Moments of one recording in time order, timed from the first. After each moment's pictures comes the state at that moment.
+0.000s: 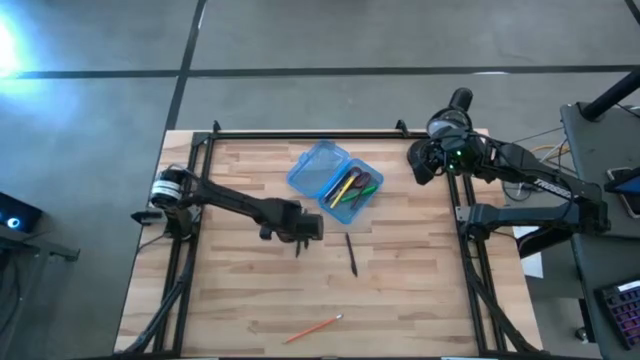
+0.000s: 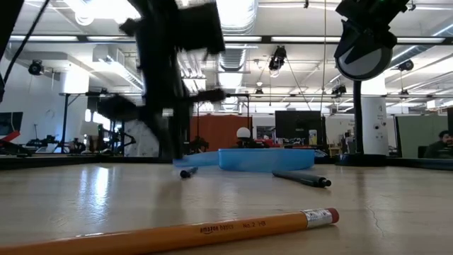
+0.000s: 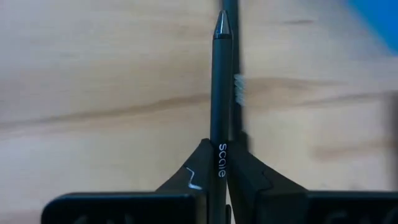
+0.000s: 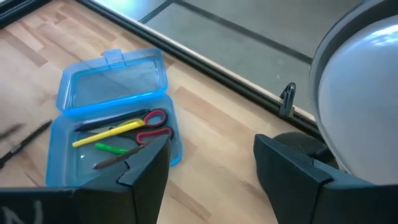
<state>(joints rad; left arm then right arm) -0.09 1.80 1.21 -0.72 -0.14 -1.57 -0.38 0.86 1.01 -0.90 0.37 0.41</state>
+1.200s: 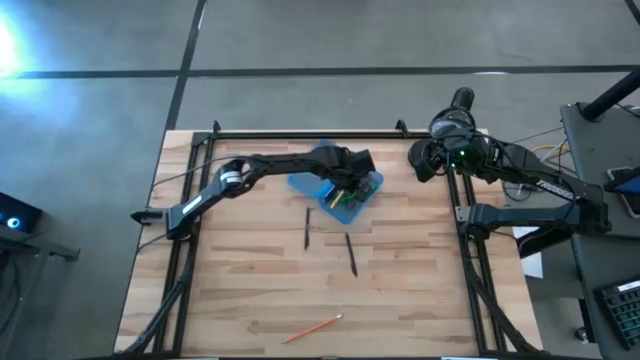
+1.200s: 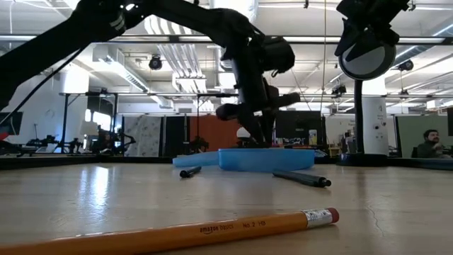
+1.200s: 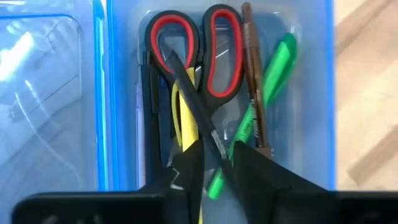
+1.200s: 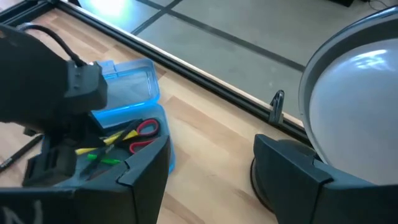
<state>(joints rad) 0.23 2.37 2.18 -0.97 -0.13 -0.63 -0.38 0.84 1.01 -0.89 0.42 0.41</state>
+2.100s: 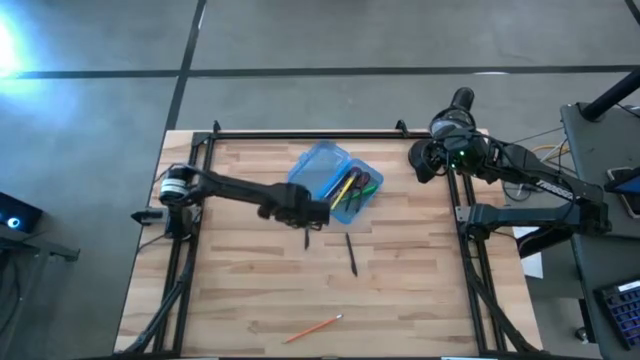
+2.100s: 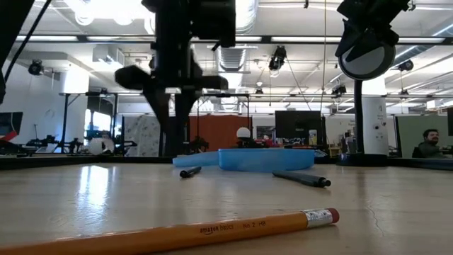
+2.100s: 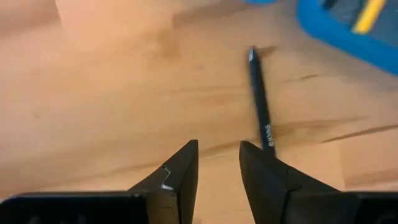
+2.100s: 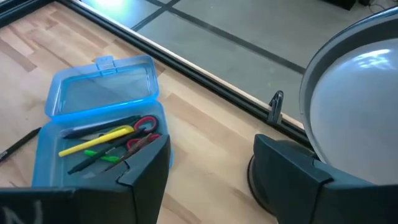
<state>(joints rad) -0.03 1.88 1.47 -1.10 -0.25 -1.36 -0.38 0.85 1.01 -0.89 0.42 0.38</state>
